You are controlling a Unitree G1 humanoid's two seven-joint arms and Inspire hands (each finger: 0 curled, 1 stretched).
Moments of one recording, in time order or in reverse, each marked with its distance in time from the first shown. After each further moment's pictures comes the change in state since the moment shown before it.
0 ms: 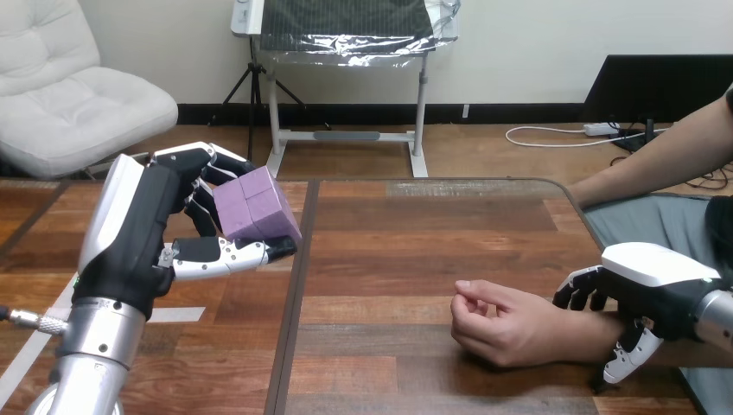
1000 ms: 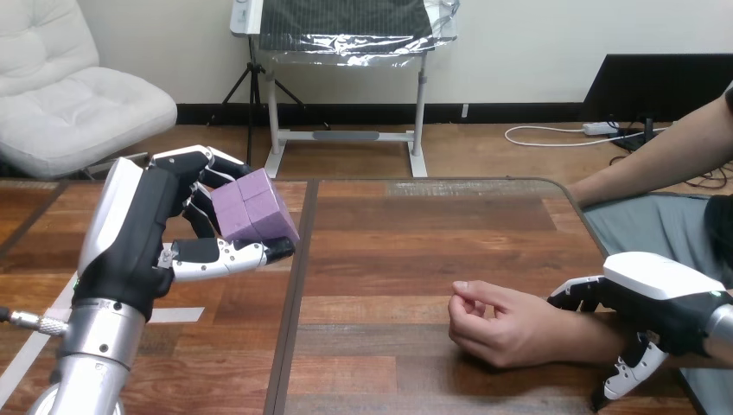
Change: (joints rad) left arm 0.000 0.000 -0.004 0.000 0.001 0.024 0.005; right arm 0.120 -0.007 -0.102 -0.137 0.042 -0.040 0.051
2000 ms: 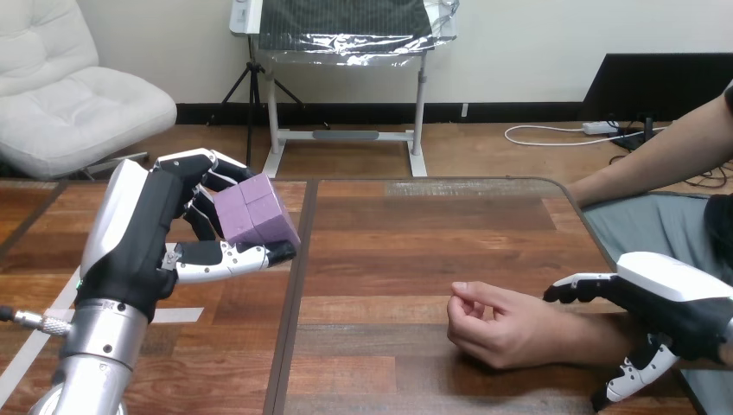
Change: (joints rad) left arm 0.000 0.004 -0.011 0.000 0.027 0.011 0.004; right arm 0.059 0.000 -0.079 -0.015 0.088 -0.060 0.028
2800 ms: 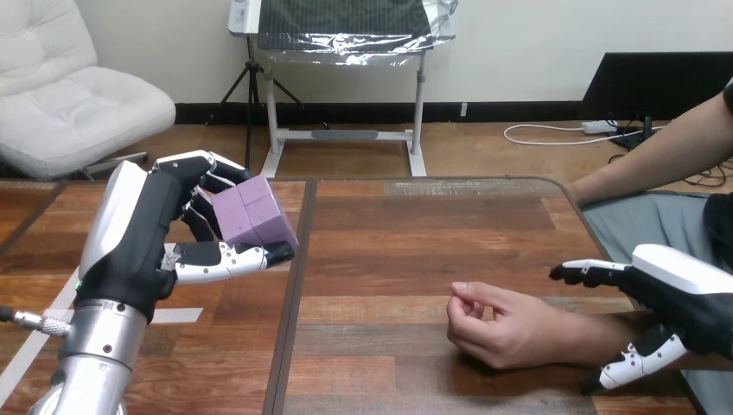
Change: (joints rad) left arm 0.000 0.002 -0.001 0.000 0.010 0.013 0.002; right arm 0.020 0.002 -0.049 -0.007 0.090 -0.002 0.041
